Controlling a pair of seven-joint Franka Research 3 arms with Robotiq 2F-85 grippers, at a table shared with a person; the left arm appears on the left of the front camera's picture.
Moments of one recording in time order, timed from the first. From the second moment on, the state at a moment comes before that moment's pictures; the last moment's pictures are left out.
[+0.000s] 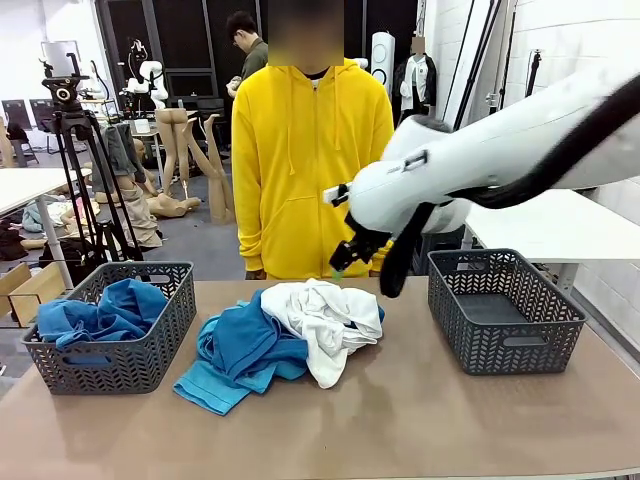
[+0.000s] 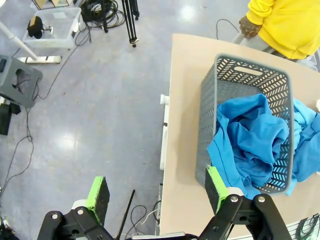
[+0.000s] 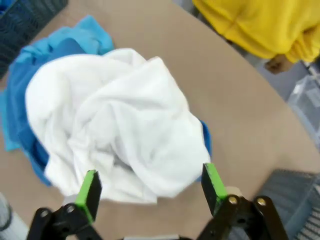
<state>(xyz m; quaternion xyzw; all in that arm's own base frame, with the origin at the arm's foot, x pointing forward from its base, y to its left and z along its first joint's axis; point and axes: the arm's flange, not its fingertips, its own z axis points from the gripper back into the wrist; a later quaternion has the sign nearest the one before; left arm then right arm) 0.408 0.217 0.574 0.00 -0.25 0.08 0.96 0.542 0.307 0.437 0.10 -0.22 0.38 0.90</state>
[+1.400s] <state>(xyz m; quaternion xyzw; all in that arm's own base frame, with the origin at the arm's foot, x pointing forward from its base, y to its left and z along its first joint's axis) 0.408 0.217 0.574 0.00 -0.25 0.08 0.96 0.576 0.384 0.368 0.08 -0.13 0.39 0.91</state>
